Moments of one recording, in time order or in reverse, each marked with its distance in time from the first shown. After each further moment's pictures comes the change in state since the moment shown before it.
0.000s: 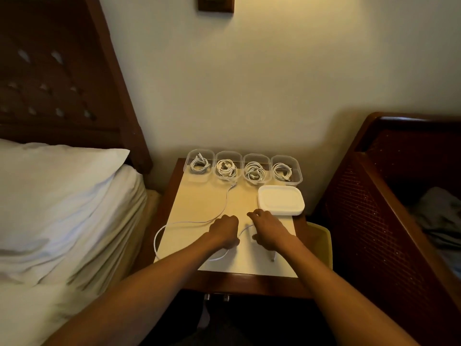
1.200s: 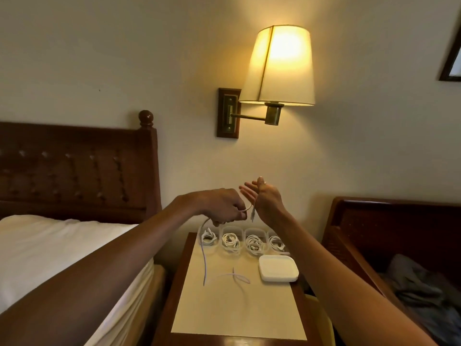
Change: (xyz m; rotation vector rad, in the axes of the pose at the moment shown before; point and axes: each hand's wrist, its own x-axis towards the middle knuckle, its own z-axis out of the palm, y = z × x) left_hand -0.208 0.002 -0.288 -0.075 0.133 0.481; right_hand -0.058 -0.128 -0.280 1.955 0.498 -0.069
